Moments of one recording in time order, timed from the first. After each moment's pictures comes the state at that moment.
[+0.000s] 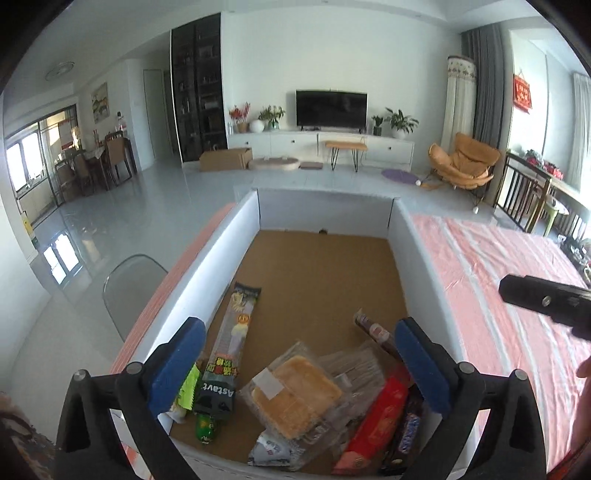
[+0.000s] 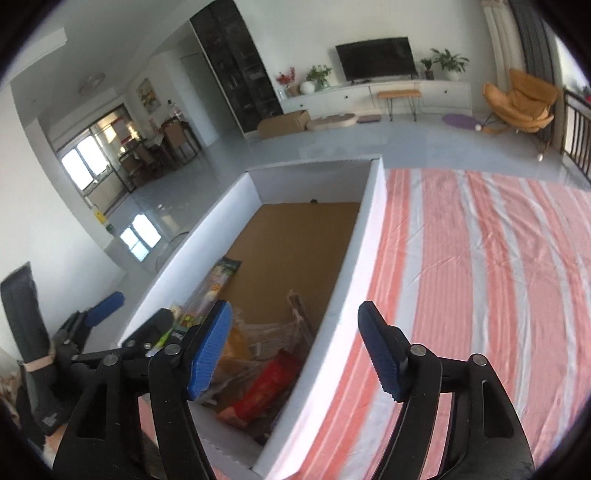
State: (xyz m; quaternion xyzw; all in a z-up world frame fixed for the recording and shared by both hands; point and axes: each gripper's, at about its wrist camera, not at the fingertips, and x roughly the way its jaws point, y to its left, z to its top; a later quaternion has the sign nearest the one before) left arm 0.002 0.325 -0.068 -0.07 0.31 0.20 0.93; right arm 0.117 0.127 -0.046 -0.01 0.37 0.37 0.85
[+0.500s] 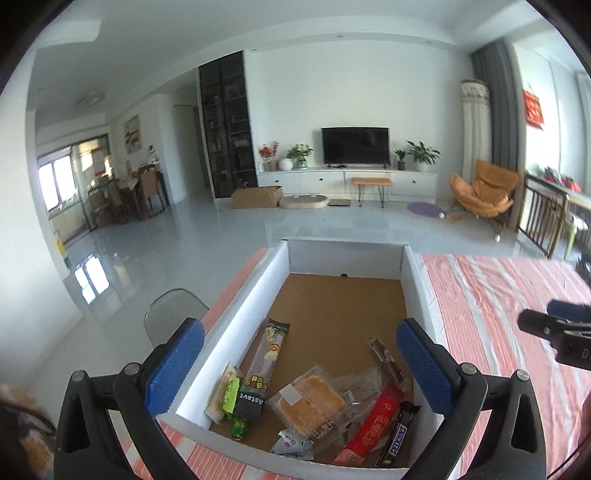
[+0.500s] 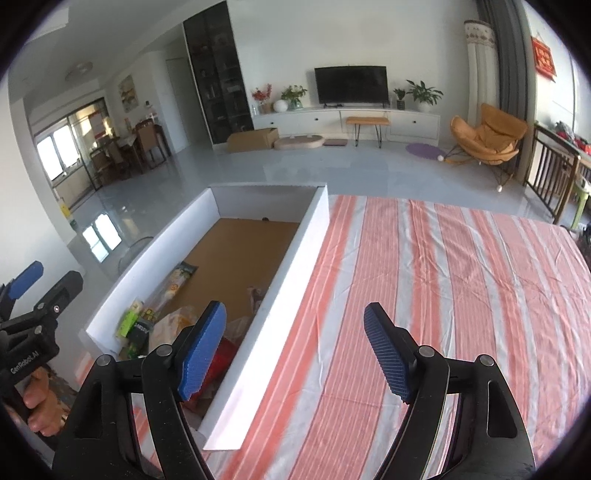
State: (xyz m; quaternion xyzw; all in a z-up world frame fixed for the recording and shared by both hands) left arm -0.033 0.288 0.004 -0.04 0.25 0.27 0.93; right arm 0.103 0.083 -0.008 -0.05 0.36 0.32 0.88
